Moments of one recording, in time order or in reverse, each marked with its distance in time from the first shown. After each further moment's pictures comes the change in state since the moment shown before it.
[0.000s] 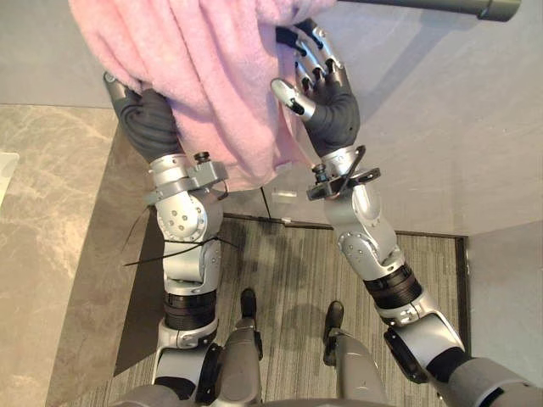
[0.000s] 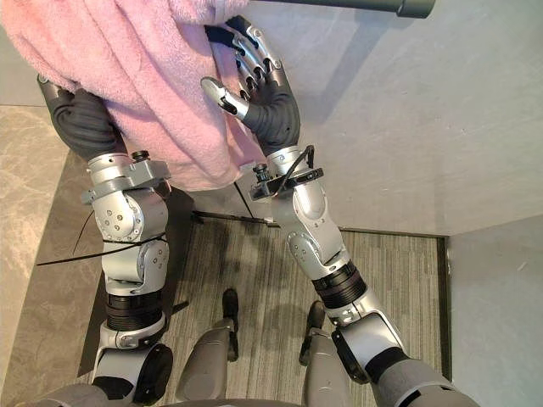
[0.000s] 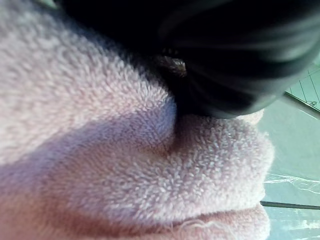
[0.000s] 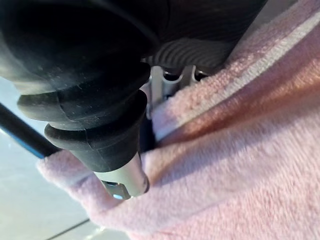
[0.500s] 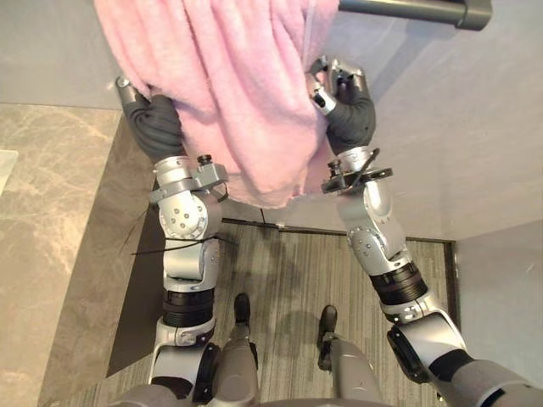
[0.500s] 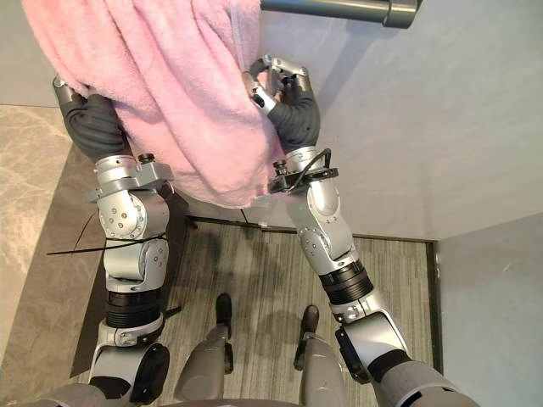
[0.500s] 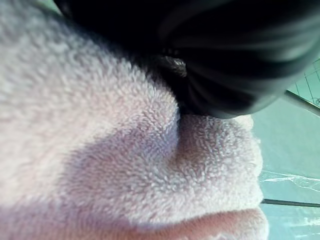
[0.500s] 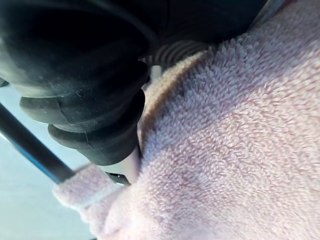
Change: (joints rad) left arm 0.010 0.032 0.012 0.070 0.001 0.000 -0.024; right arm 0.030 -0.036 -0.087 0.037 -0.002 0.000 0.012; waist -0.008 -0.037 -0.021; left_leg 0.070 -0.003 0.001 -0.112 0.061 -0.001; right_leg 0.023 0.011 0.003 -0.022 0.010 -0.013
